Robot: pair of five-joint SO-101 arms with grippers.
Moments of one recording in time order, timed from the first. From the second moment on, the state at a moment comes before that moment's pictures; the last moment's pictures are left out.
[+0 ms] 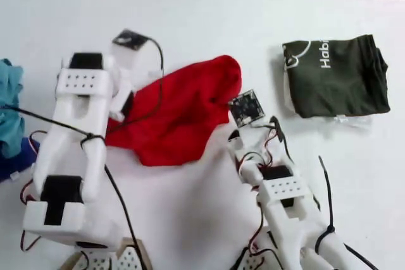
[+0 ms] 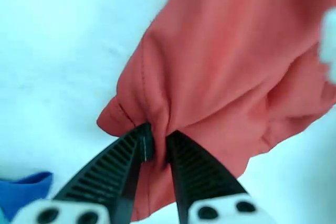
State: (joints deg) left arm -6.4 2.0 4.4 86.3 -18.1; right arm -14.6 -38.1 78.2 15.1 16.7
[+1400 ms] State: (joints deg) left arm -10.5 24.4 1.2 73.5 -19.8; right arm -14.6 -38.1 78.2 15.1 16.7
